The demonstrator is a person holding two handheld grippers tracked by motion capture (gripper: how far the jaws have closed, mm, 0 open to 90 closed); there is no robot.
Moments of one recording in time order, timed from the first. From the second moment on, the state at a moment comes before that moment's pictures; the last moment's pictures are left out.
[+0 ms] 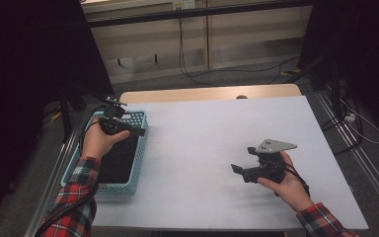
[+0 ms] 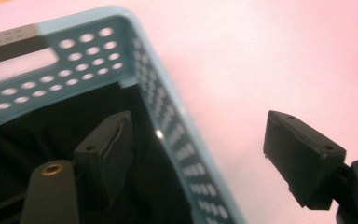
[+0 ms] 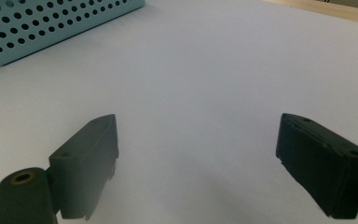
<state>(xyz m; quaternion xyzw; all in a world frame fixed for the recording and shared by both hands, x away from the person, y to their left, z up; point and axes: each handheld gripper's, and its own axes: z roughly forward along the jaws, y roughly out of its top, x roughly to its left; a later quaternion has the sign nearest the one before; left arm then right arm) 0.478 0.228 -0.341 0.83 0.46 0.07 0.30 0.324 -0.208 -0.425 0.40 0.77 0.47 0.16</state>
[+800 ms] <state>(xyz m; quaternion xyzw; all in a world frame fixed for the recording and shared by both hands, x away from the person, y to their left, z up) 0.410 0.165 -0.374 0.86 0.36 0.02 0.36 0.305 -0.225 -0.430 0.40 0.77 0.47 0.16</state>
